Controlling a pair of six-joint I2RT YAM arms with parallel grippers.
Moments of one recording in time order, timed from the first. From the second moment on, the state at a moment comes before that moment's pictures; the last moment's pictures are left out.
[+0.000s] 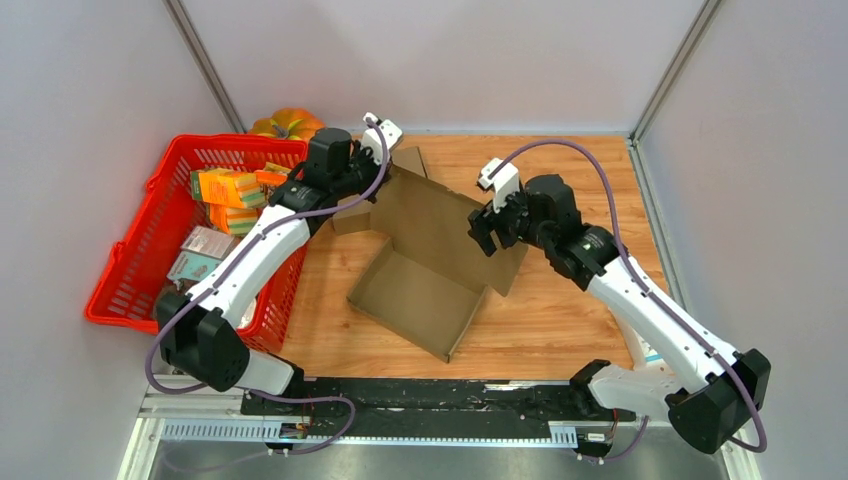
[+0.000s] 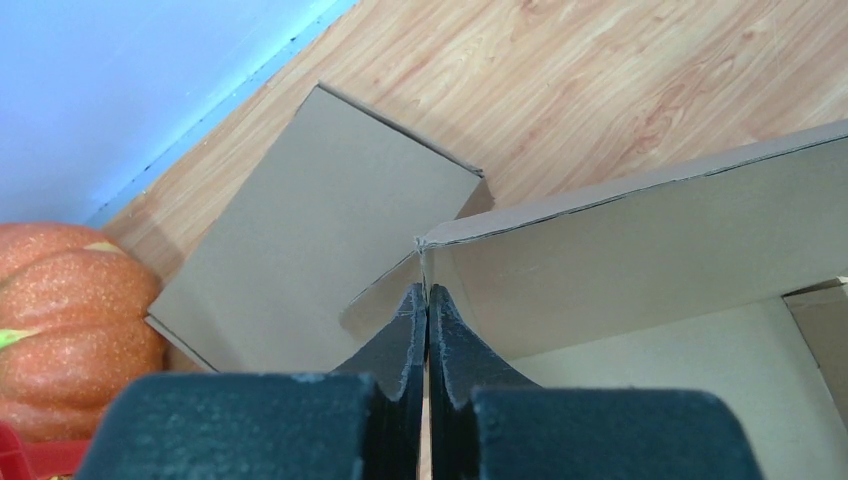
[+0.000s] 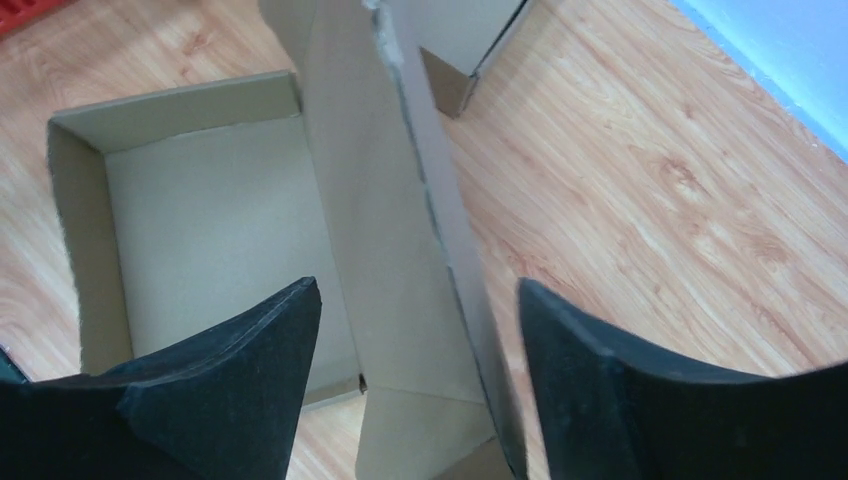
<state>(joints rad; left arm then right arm) -0.43 1.41 1.32 -0.35 0.22 0.28 0.61 1.14 1.10 -0.43 -0.13 -0.20</state>
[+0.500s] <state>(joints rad) -0.48 1.42 1.33 -0.45 -0.27 -0.20 0.28 1.14 1.44 -0.88 0.42 0.50</state>
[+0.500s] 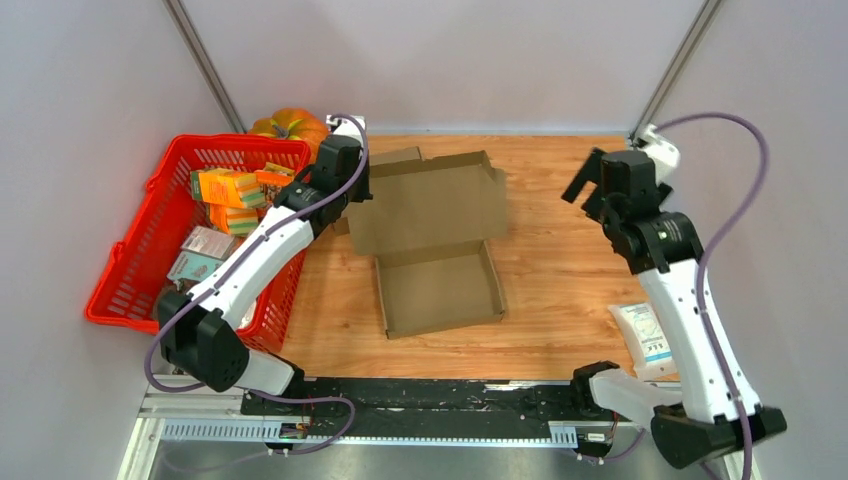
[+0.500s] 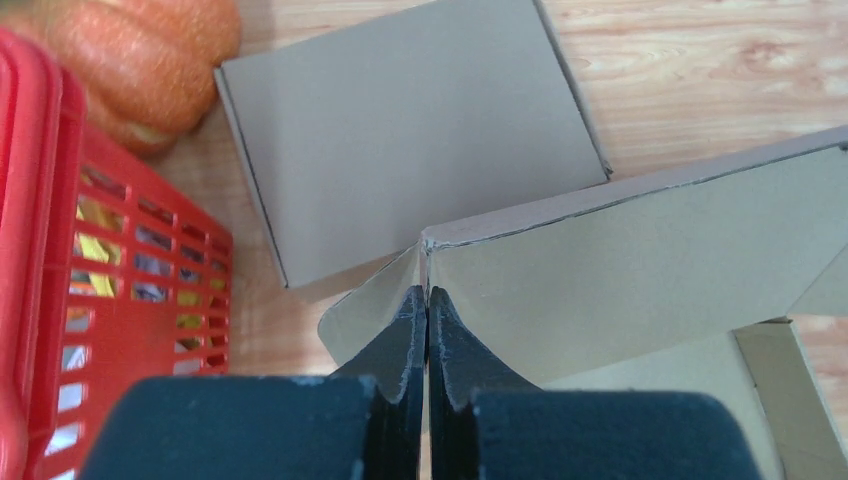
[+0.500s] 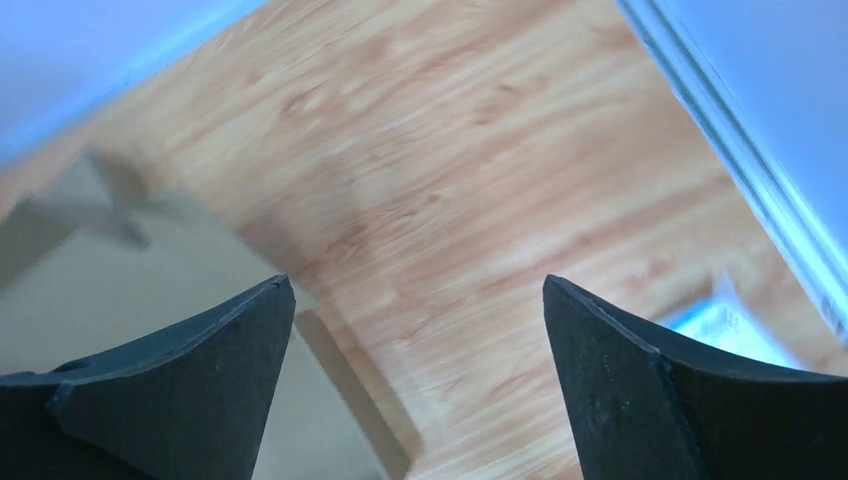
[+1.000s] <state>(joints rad) -0.54 1.34 1.31 -0.50 -0.34 -0.30 -0.47 1.13 0.86 -1.07 0.59 1.24</state>
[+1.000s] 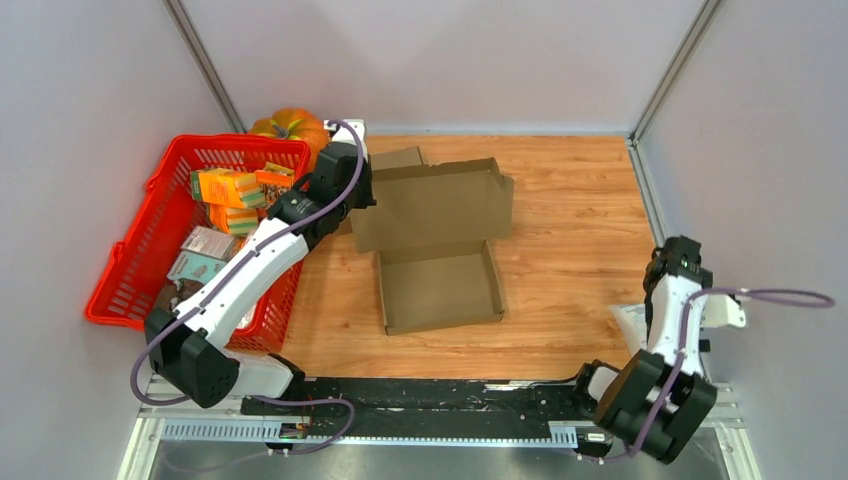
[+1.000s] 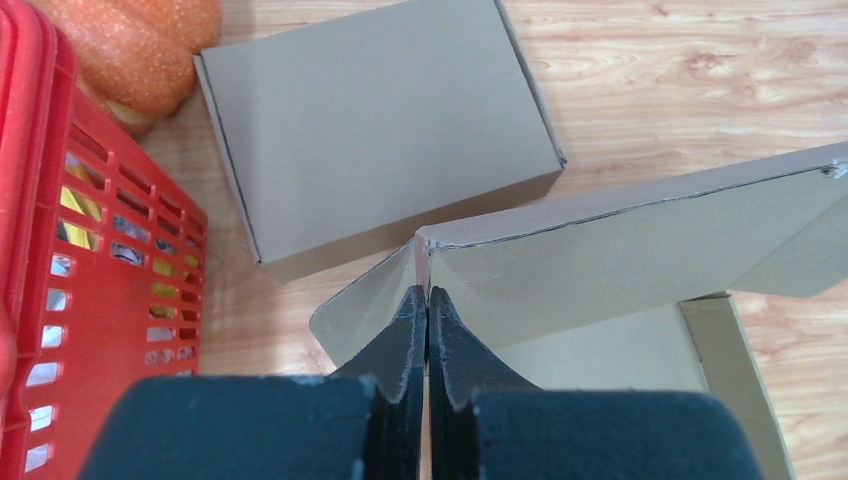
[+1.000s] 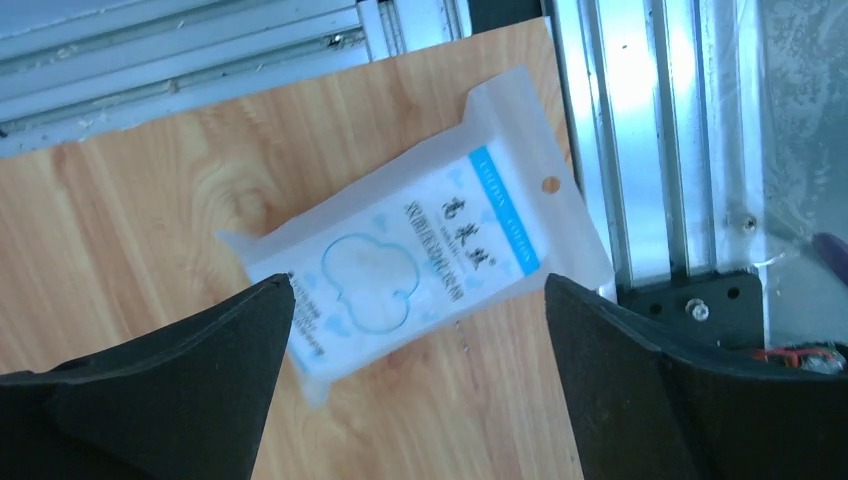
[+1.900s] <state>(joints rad) -0.55 1.30 1.29 -0.49 -0.29 -0.30 -0.07 1.10 0.61 -0.57 0.20 1.21</state>
